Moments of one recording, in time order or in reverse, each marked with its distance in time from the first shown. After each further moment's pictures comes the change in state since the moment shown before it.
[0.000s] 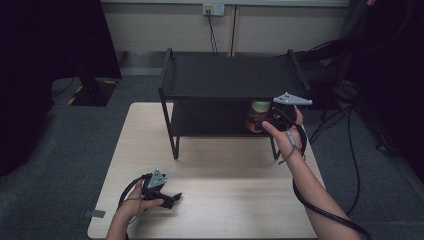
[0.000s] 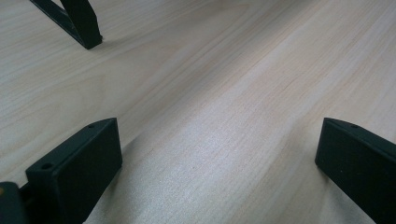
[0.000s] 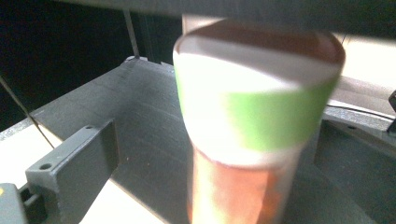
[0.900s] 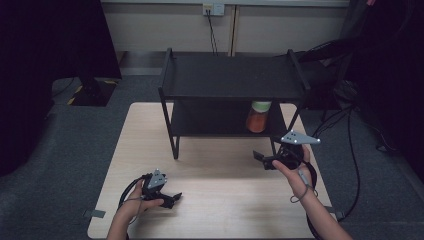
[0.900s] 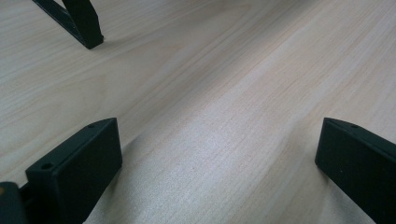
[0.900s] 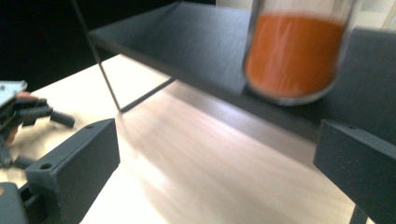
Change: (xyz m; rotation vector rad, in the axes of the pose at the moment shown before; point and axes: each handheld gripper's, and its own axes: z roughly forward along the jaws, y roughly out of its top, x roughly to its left) left arm -0.002 0.000 0.000 -0.003 0.006 -0.006; right arm -0.003 -0.087 -0.043 0.031 0.133 -0.031
